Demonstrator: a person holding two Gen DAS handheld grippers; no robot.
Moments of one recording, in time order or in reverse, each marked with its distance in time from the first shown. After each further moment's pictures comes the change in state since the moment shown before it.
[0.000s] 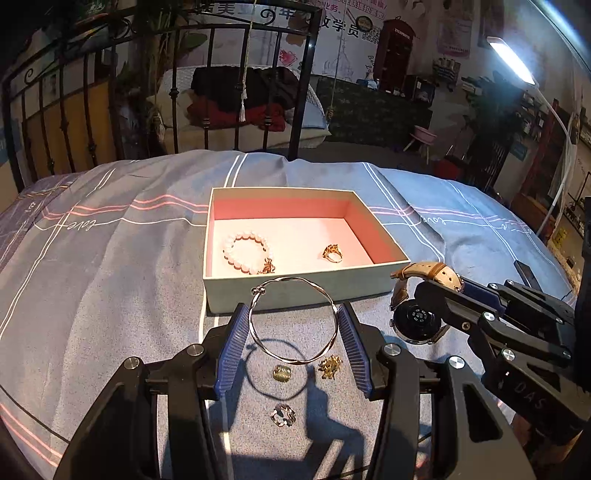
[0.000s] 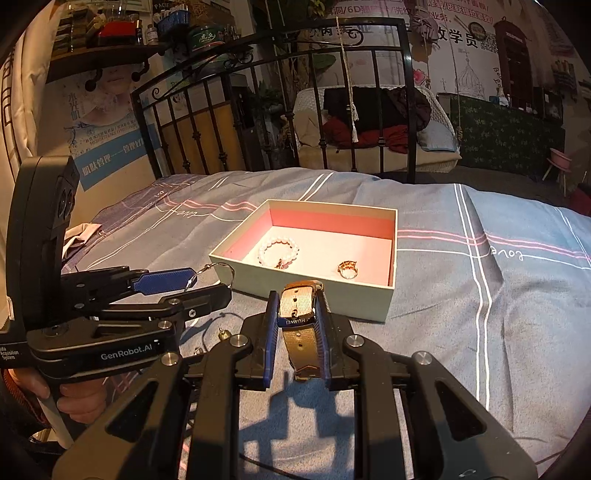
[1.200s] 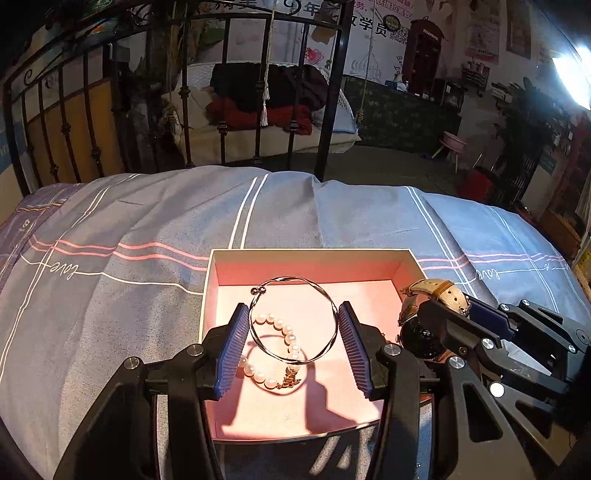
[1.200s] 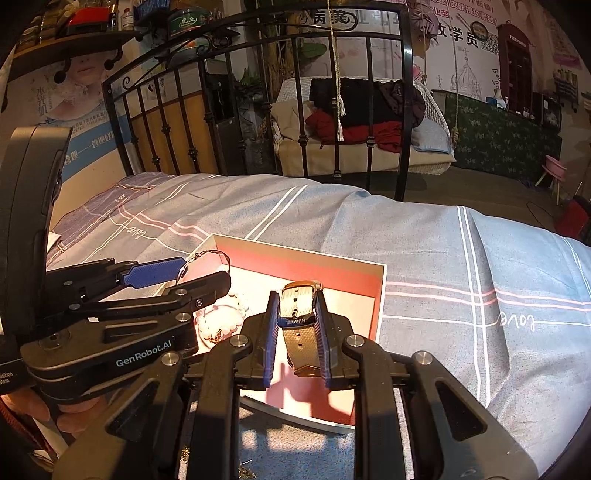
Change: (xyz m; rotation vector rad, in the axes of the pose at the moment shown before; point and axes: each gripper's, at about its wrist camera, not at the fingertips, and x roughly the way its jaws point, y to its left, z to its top) left arm 0.087 0.015 0.072 -0.046 0.019 0.092; right arm 0.098 -0.041 0.065 -0.005 0.066 -0.071
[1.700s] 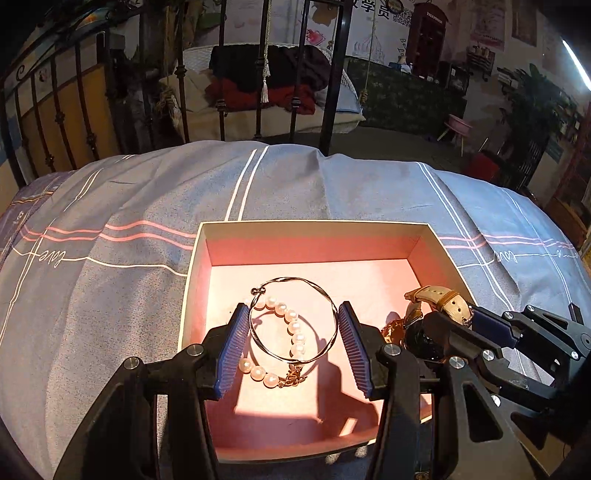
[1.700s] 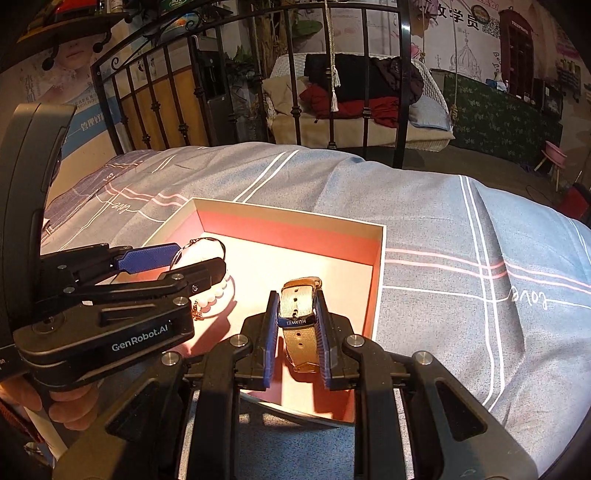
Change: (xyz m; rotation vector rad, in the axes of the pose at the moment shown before) left arm 0.027 0.001 -0.007 0.012 0.070 0.018; right arm 0.024 -0.008 -0.017 0.003 0.088 -0.019
